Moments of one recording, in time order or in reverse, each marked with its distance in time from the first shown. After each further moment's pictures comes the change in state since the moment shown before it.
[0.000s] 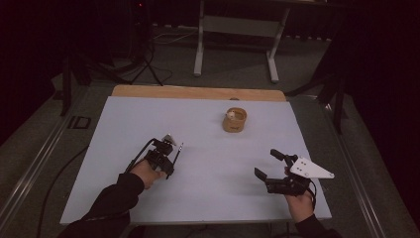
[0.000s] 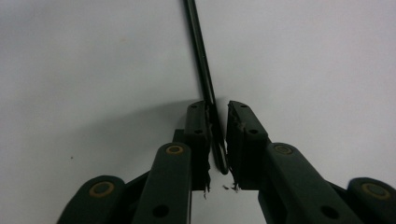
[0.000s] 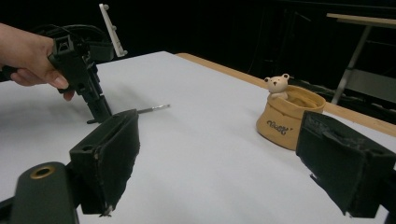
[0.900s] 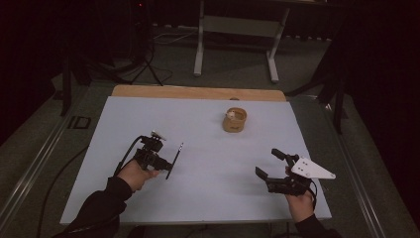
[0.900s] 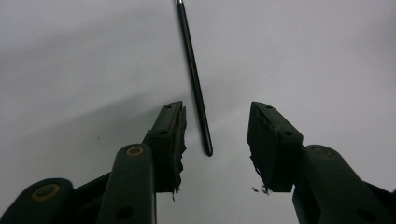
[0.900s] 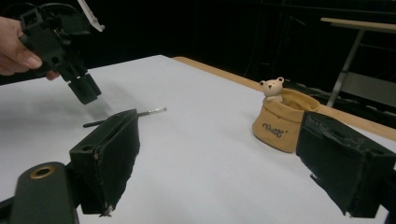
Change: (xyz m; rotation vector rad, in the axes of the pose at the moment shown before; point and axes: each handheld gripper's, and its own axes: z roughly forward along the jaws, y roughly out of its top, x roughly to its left) left arm 0.005 -0.021 -0.037 -0.164 -0.066 -0.029; right arm -0.001 0.000 -0.001 -0.014 -0.013 0.003
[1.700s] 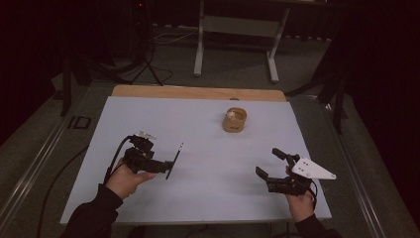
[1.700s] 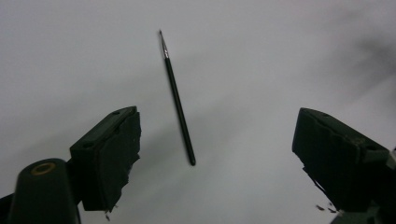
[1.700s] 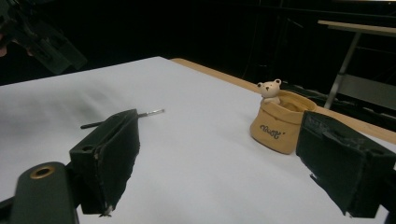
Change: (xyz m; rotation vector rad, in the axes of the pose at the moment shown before) left arm -0.008 -0.021 -0.043 -0.230 -0.038 0.037; right arm 0.000 0.000 -0.001 -0.010 -0.009 -0.007
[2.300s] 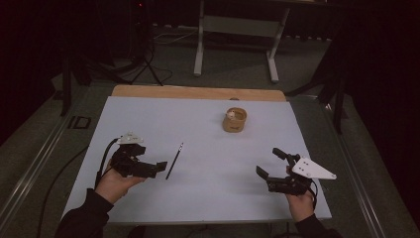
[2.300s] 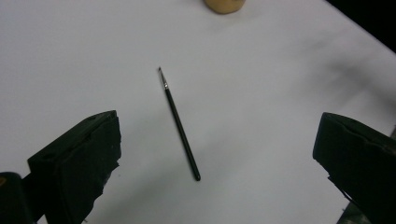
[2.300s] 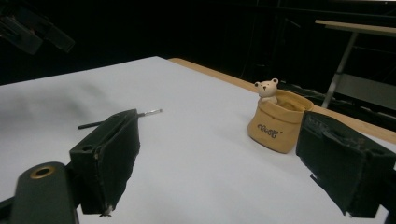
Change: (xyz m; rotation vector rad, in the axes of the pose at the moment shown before) left arm 0.009 -0.017 -0.022 -0.193 -0.041 0.080; right arm -0.001 -0.001 0.000 0.004 -0.008 0.003
